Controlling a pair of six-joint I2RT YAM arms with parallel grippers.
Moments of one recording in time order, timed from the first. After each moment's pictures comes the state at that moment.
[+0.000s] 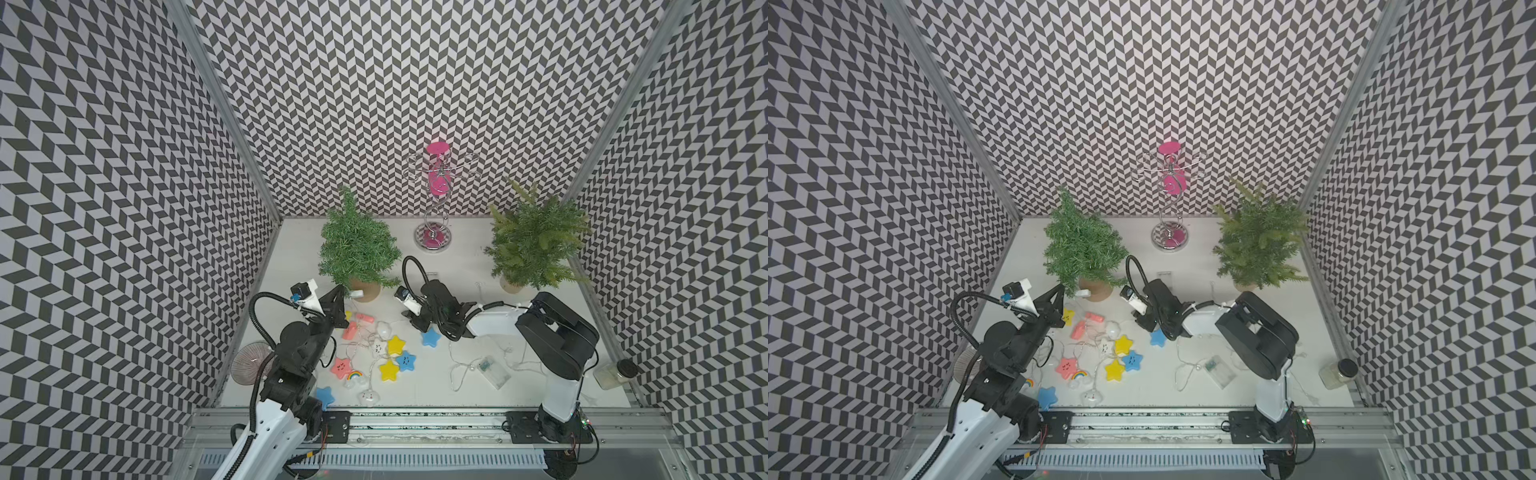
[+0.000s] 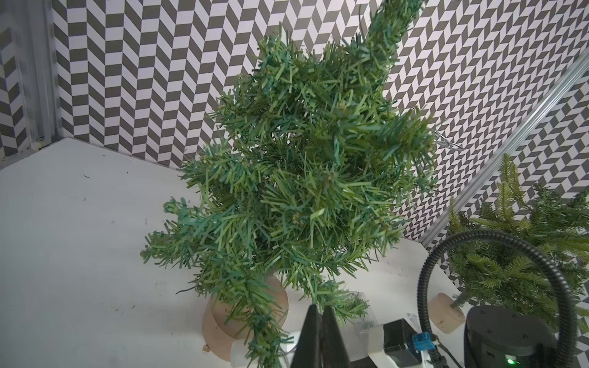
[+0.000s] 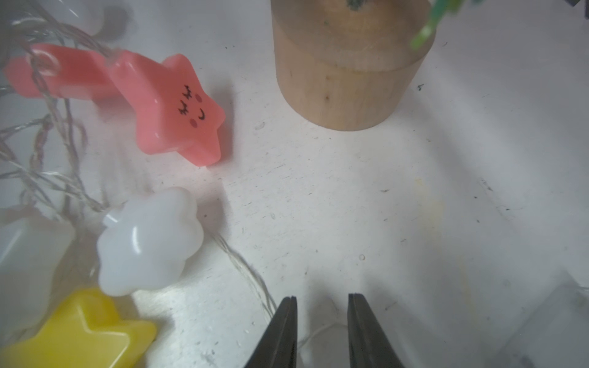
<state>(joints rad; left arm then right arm) -0.33 0.45 0.29 0.16 -0.05 -0.47 0.81 1.85 0.92 0.24 -0.13 -0.28</state>
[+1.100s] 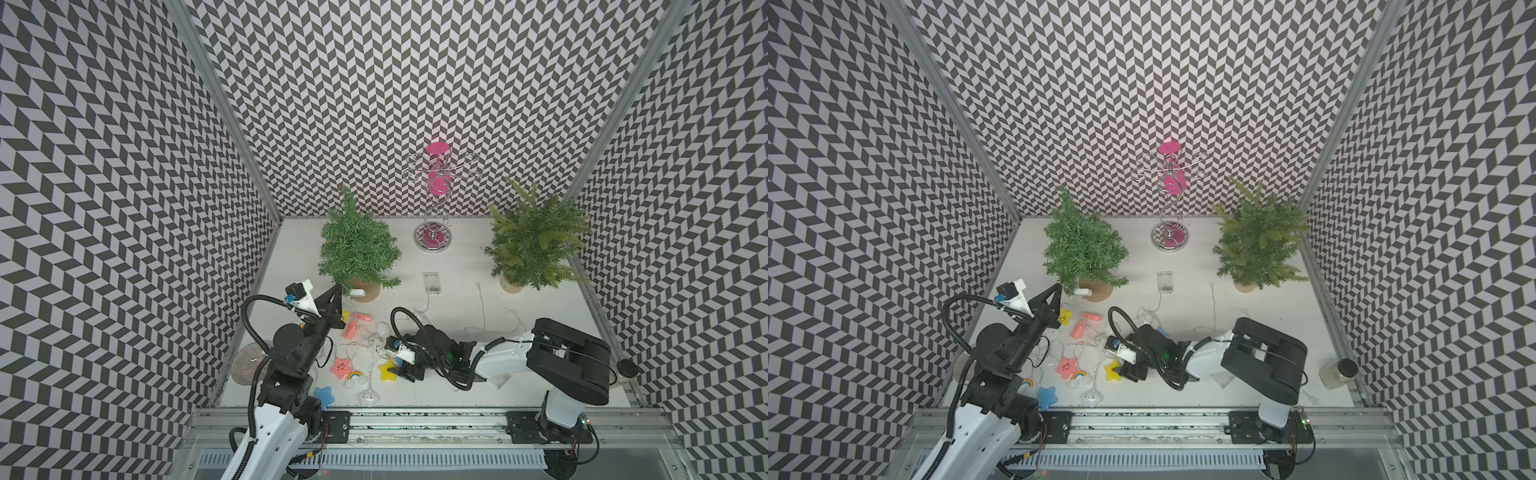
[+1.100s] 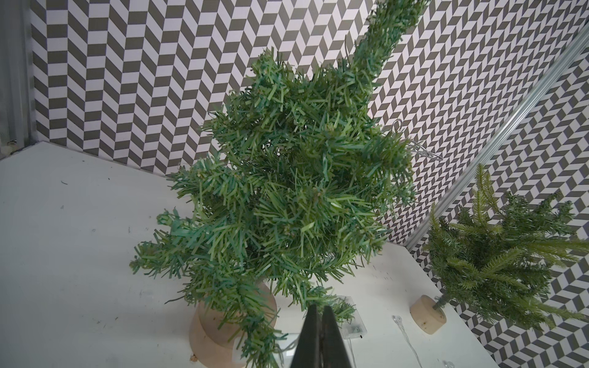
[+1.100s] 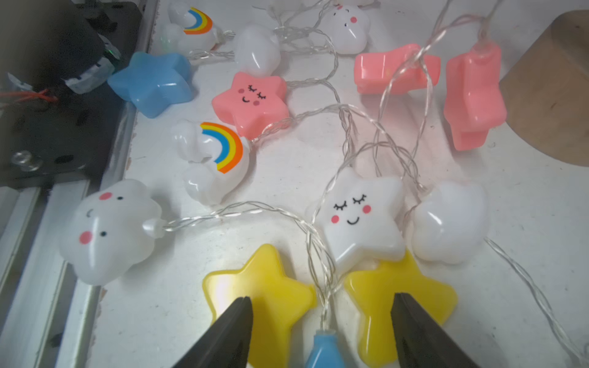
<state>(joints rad) -0.25 0.41 0.29 0.16 0.07 -0.50 1.12 1.76 0.68 0.46 -0.17 -0.22</state>
